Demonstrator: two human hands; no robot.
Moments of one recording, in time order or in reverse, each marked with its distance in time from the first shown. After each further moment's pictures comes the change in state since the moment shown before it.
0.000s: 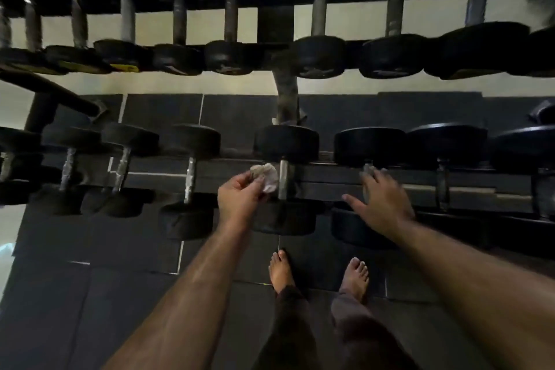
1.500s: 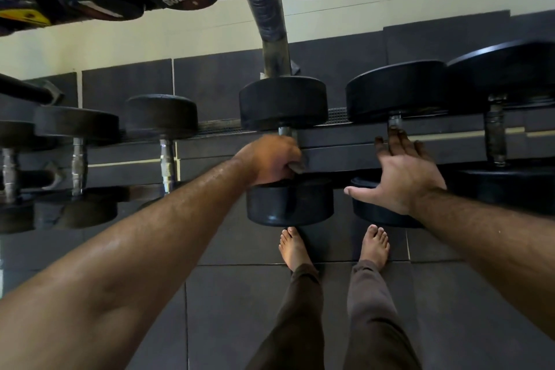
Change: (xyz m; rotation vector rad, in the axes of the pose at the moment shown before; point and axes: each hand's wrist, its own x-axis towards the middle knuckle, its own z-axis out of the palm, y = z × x) left_hand 0.156 -0.050 0.046 1.698 -0.979 1.010; right_hand 0.030 -0.022 0.056 -0.206 -0.200 0.115
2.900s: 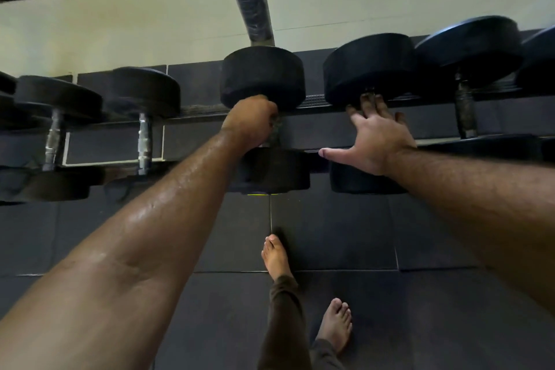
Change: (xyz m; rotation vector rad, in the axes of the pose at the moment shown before) left_hand 0.011 0.028 0.019 -0.098 0.332 -0.453; right_hand -0.011 0.008 0.019 0.081 0.220 -0.037
